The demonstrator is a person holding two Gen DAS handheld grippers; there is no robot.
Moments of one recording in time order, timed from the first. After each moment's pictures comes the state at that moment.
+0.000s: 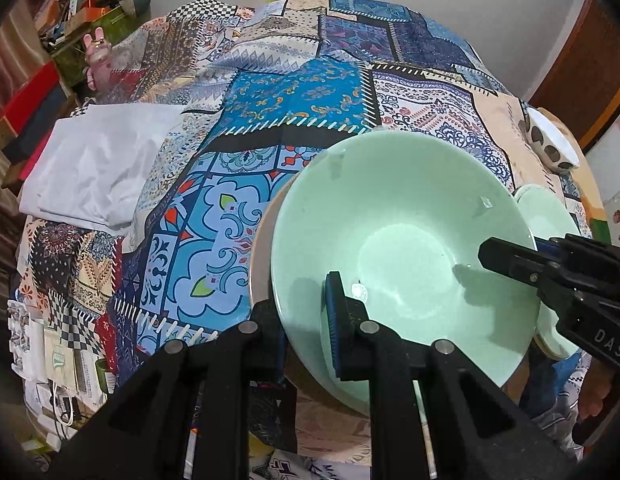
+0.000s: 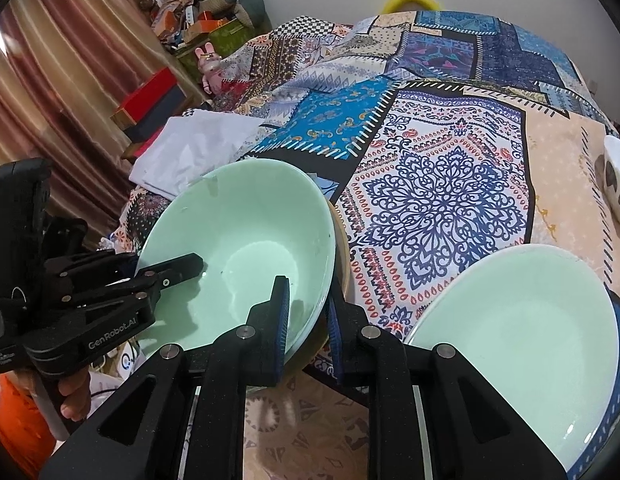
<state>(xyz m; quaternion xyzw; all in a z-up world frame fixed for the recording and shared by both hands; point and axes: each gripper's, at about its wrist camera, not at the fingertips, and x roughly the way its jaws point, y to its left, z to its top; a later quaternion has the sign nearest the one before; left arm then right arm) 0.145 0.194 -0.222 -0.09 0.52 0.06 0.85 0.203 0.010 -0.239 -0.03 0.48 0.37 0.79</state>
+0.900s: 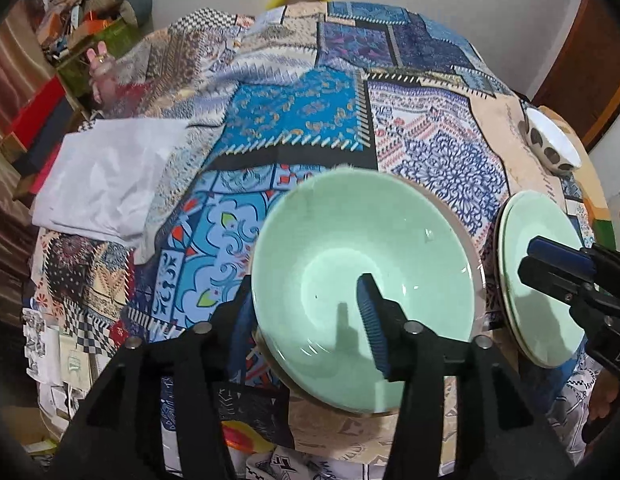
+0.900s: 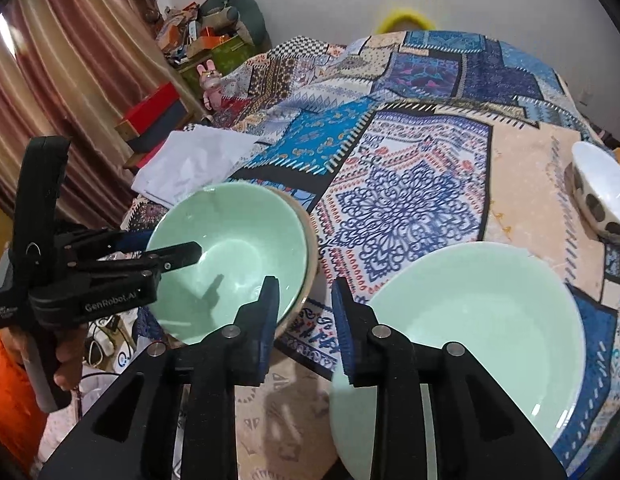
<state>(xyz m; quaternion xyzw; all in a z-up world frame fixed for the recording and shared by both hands) 0.151 0.178 -0.199 -0.07 0.52 0.08 0.85 0.198 -0.028 -0.218 -0.03 0.45 0.37 0.81</state>
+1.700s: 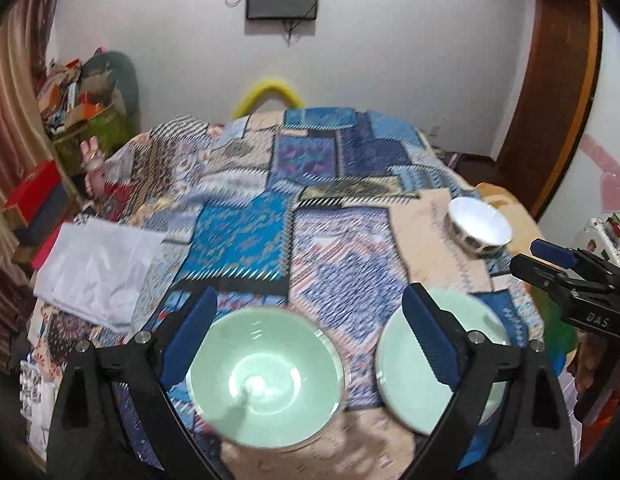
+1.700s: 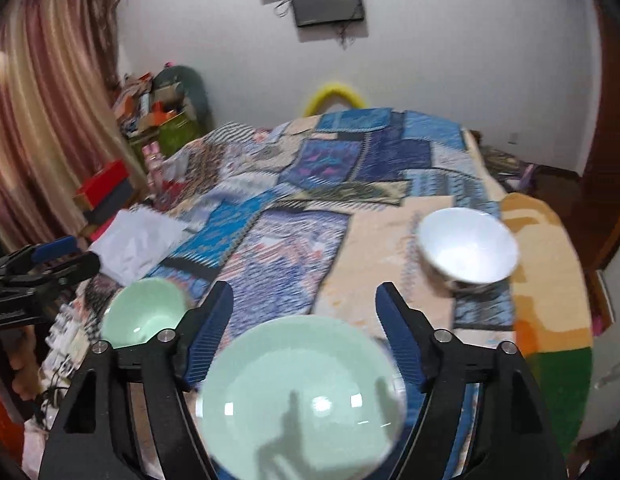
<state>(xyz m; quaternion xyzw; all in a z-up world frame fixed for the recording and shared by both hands) 0.154 0.100 -0.088 -0.05 0.36 0.04 0.93 0.225 -0.148 -0.146 -0.01 0.35 0.27 0.90</state>
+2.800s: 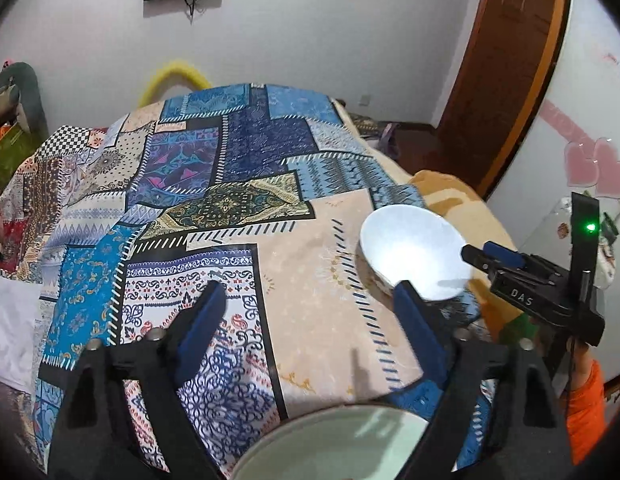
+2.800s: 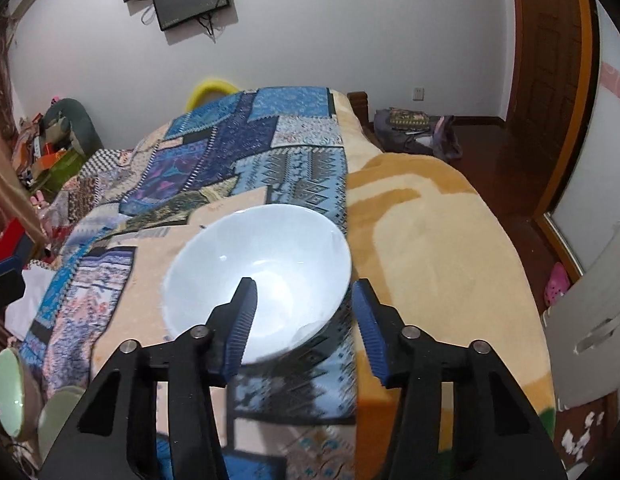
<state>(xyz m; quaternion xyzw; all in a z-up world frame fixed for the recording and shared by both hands) 0.346 -0.026 -0.146 -0.03 0.41 -0.08 0.91 0.365 -0.275 -0.211 0.04 0.39 0.12 0.91</state>
